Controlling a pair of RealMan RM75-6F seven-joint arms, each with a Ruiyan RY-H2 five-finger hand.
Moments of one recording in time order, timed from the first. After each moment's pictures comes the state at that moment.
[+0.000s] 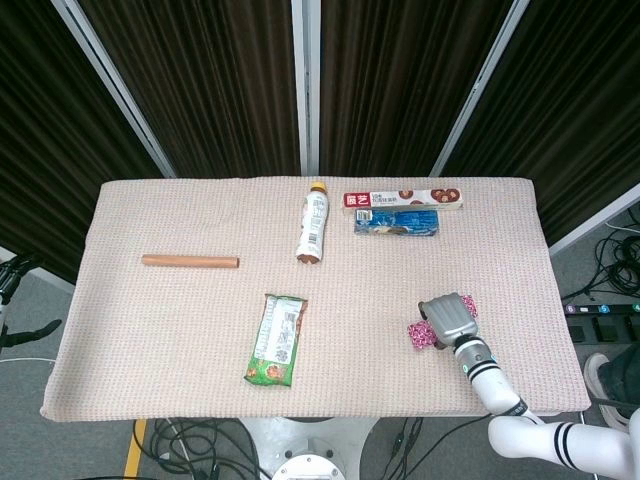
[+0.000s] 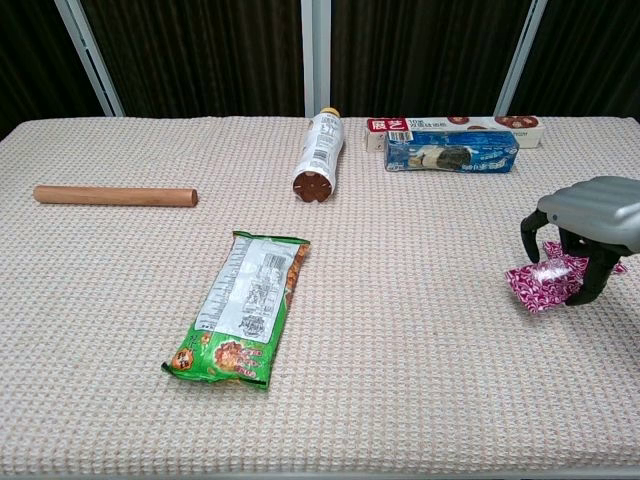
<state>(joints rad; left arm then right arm) -0.17 -1.19 -0.08 -1.17 1.51 1.47 -0.57 0.67 -1.44 -0.01 -1.54 -0.89 0.95 -0.67</state>
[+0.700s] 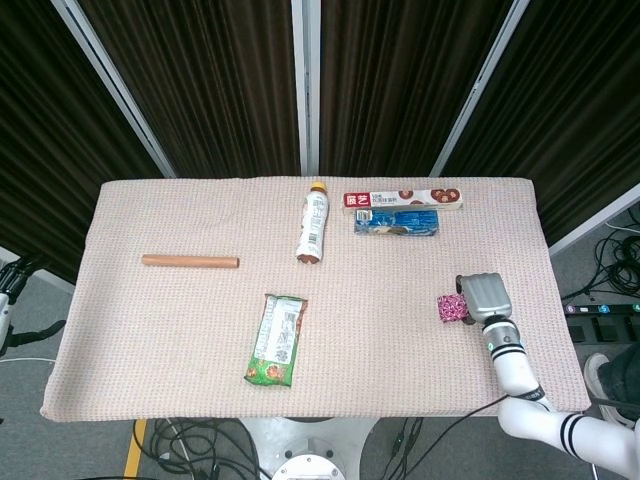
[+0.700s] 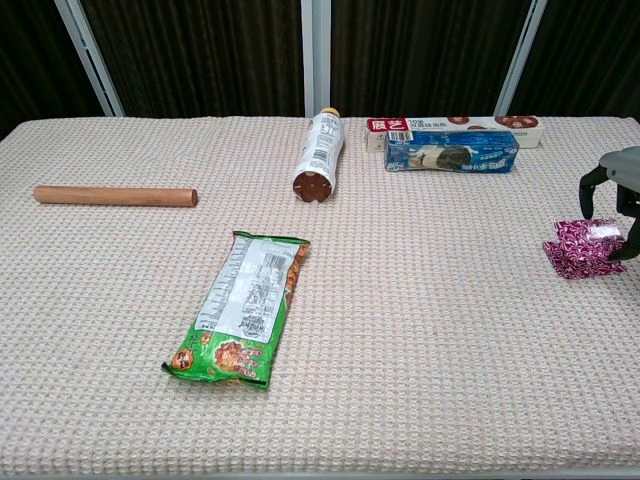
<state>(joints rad) -0.18 -1.19 -0.07 -1.17 1.51 1.46 -0.56 0.64 -1.46 0.06 -1.34 -0.82 0.96 -0.58</state>
